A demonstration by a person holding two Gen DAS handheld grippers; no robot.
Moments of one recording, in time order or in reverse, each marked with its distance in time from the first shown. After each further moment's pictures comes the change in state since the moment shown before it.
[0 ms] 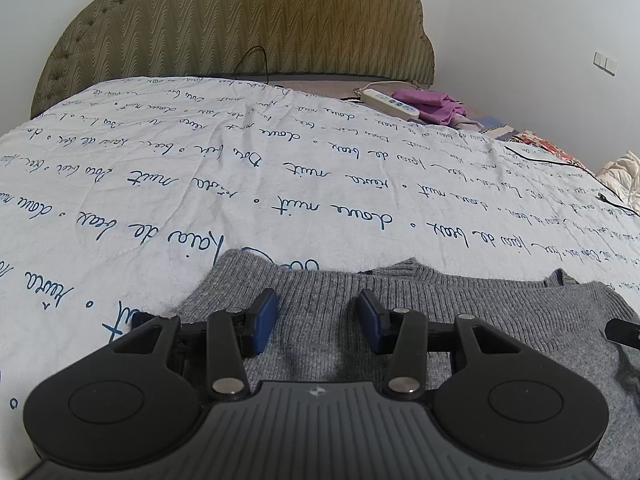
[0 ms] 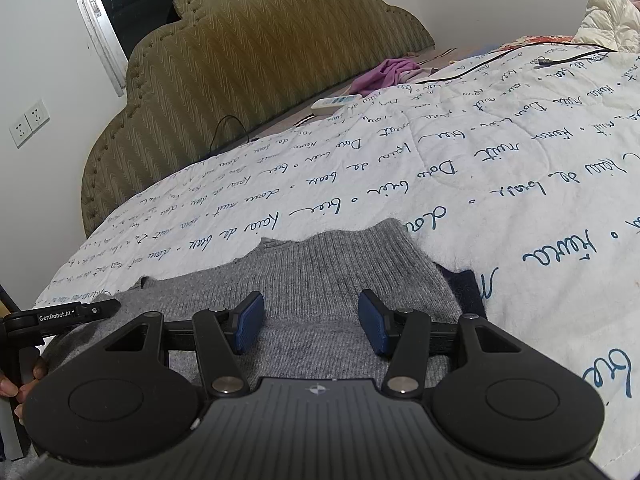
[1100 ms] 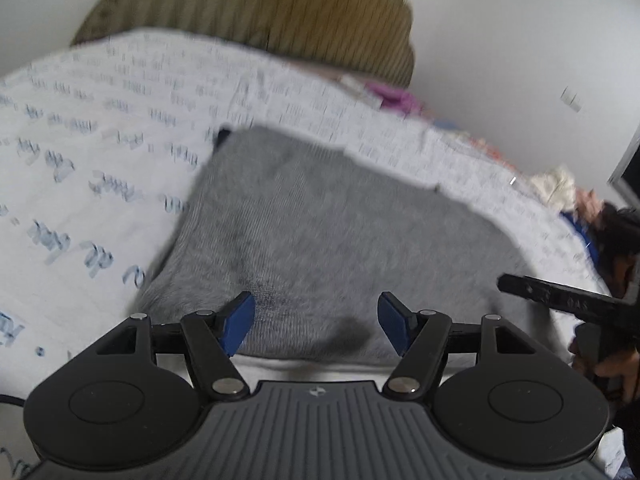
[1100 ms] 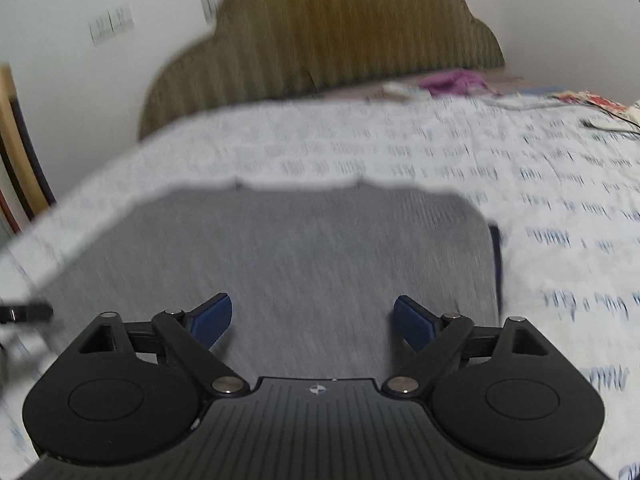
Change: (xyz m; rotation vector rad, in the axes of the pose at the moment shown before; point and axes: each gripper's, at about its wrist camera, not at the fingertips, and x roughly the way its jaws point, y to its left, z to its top) left arm -0.184 0.009 -0.119 -0.160 0.076 -0.139; right arm -0.090 0.062 -0.045 -0.311 0.139 0.003
